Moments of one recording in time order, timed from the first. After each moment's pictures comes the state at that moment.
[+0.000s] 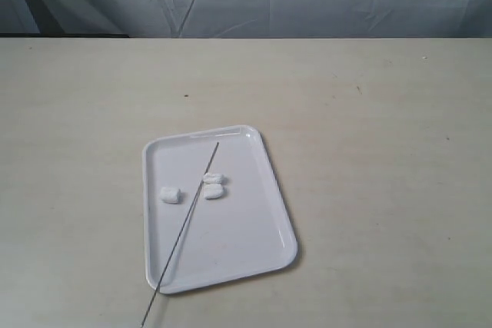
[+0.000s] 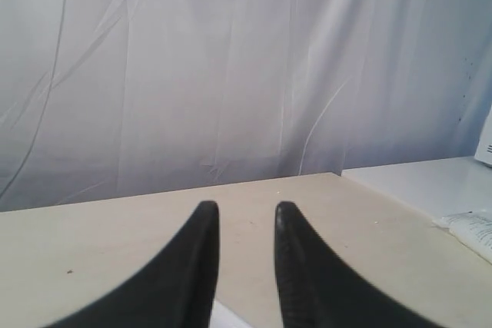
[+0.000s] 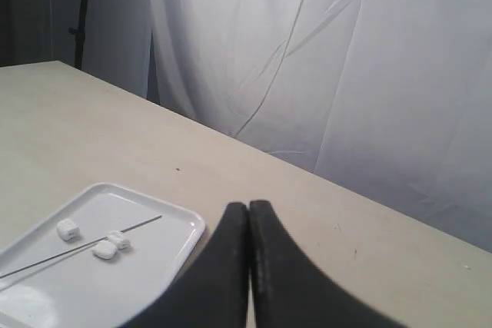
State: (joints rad) left arm -0.12 0.00 -0.16 1.75 -0.52 -2.04; right arm 0.25 0.01 -0.37 0.54 0.59 -0.70
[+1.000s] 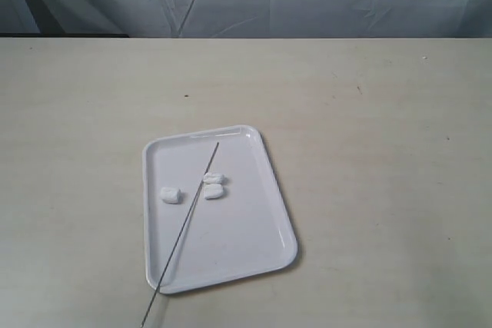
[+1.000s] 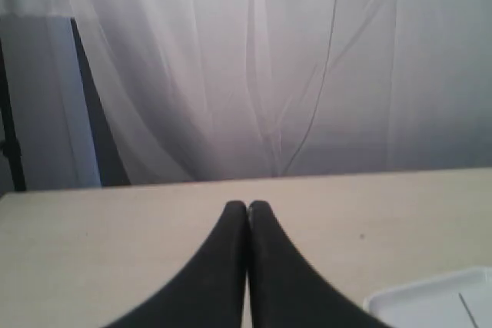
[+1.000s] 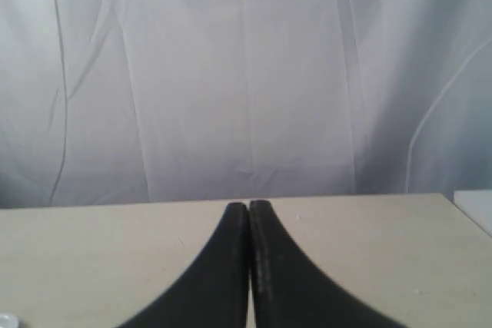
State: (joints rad) left arm -0.12 0.00 -0.16 0.19 0.24 -0.16; right arm -0.08 0.01 -0.17 0.36 0.24 -0.34
